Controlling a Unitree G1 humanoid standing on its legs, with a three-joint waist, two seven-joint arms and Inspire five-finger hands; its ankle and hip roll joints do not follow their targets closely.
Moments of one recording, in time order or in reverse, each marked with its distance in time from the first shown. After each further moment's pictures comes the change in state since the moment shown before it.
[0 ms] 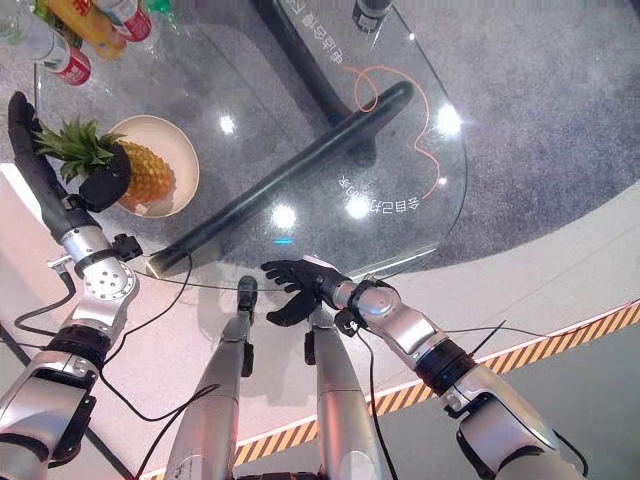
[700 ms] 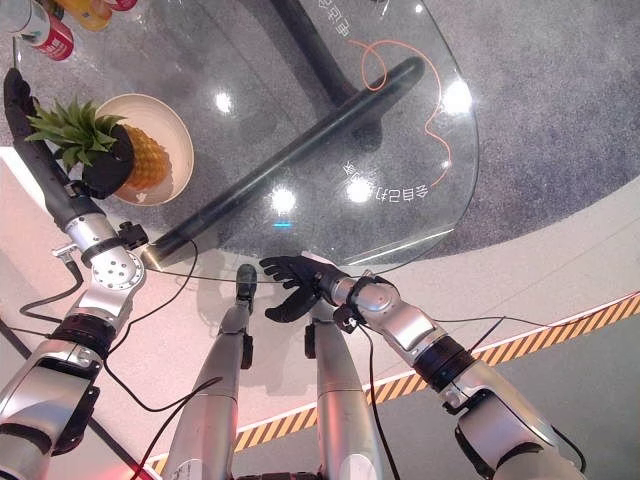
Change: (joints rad) left arm -0.068 -0.010 -0.032 0.000 0.040 -0.001 0.102; right arm -0.017 0.005 0.003 0.009 0.000 -0.001 0.000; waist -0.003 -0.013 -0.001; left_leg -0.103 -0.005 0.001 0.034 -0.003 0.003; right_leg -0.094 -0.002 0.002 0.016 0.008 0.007
